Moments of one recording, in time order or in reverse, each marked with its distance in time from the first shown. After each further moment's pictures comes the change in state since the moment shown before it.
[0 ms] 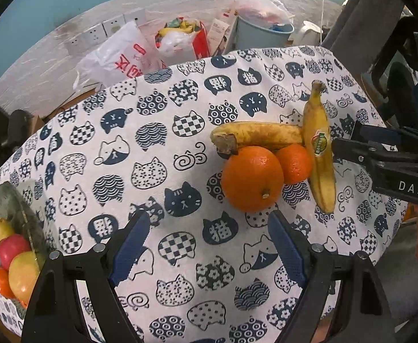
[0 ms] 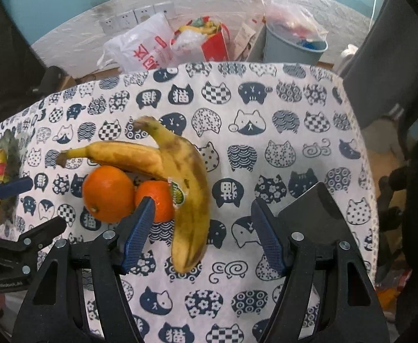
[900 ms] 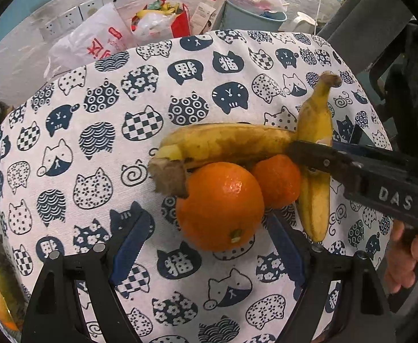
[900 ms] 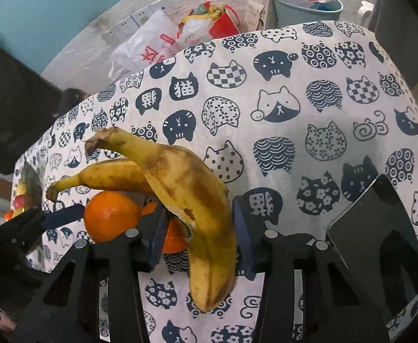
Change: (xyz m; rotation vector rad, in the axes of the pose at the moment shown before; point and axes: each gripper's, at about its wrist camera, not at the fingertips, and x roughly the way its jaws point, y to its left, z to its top) left arm 0.049 -0.025 0.025 -0.027 0.070 -0.102; right arm 0.049 -0.020 0.009 0.148 0.026 0.220
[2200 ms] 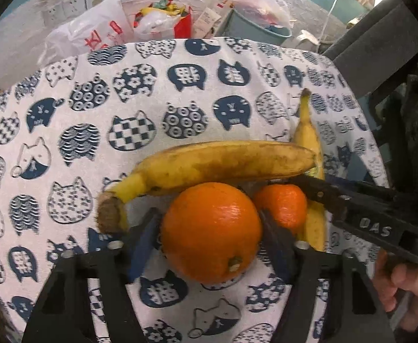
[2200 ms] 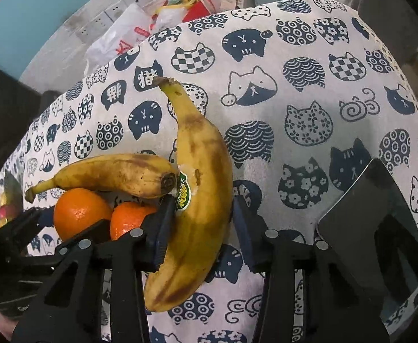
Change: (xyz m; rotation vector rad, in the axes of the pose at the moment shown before) left arm 0.017 0.011 0.010 -0.096 -0.050 -0.110; right arm 0.019 -0.019 0.000 0.068 0.045 -0.077
